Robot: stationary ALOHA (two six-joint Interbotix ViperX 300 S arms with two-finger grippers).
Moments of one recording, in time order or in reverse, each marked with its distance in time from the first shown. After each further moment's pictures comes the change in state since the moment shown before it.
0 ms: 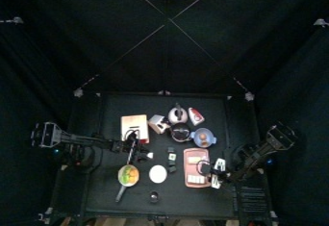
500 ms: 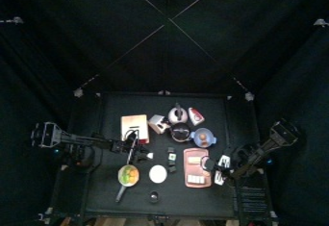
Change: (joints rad) left arm -0.003 0.000 0.000 0.000 -0.012 -0.002; right arm 0.003 -0.074 0.055 0.034 0.061 -0.002
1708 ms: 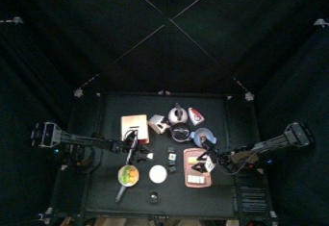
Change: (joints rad) left arm 0.000 0.000 0.000 -0.002 -0.055 0.000; right arm -0.296 -0.261 -0.015 -0.132 -0.357 0.170
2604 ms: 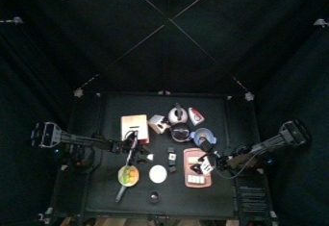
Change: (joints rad) left arm -0.020 -0.002 -0.006 0.000 0.000 0.000; right arm -0.031 0.021 -0.124 0.126 -0.038 0.163
